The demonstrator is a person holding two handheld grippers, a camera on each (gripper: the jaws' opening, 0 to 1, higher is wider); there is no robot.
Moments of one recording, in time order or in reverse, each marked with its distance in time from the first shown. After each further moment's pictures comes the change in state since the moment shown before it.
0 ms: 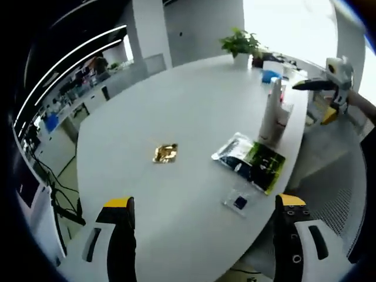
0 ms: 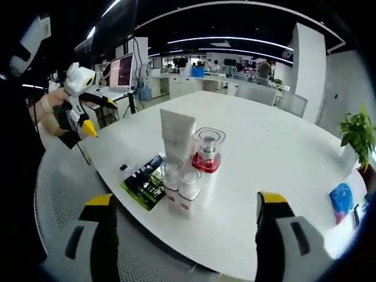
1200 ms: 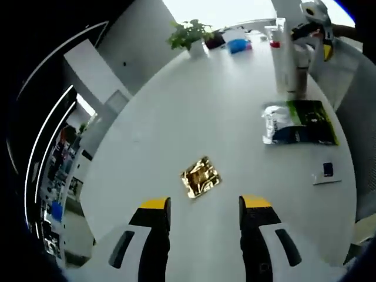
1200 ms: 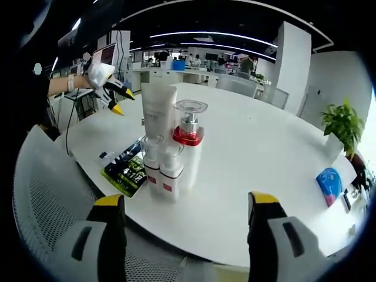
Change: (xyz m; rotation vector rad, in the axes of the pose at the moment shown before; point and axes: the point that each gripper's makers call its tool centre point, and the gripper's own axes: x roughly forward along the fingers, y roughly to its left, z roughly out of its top) left arm 0.120 0.092 0.028 0.558 -0.029 -0.065; right arm 0.002 -0.016 -0.027 0.008 0.046 -0.130
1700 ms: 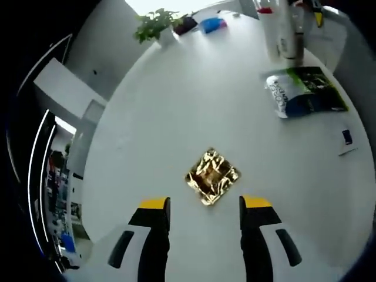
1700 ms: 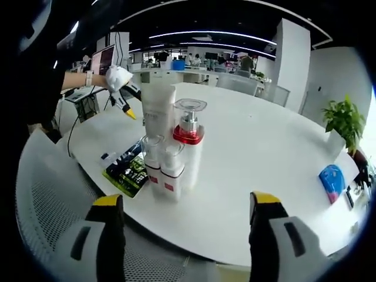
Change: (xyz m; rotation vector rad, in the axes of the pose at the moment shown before) left arm 0.049 0.019 -0.006 0.228 0.101 -0.119; right arm 0.000 0.001 -0.001 0.016 -0.002 0.015
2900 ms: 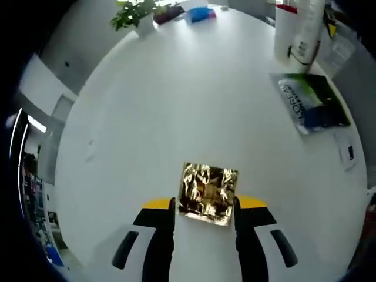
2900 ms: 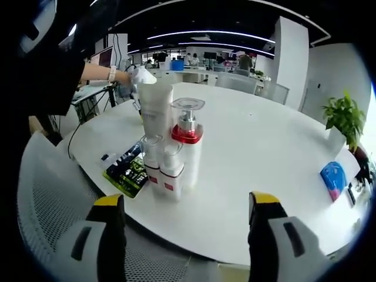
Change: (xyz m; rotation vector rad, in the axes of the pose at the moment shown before) left arm 0.045 0.008 0.037 -0.045 0.033 -0.230; right arm 0.001 -0.001 -0.002 0.018 0.005 0.005
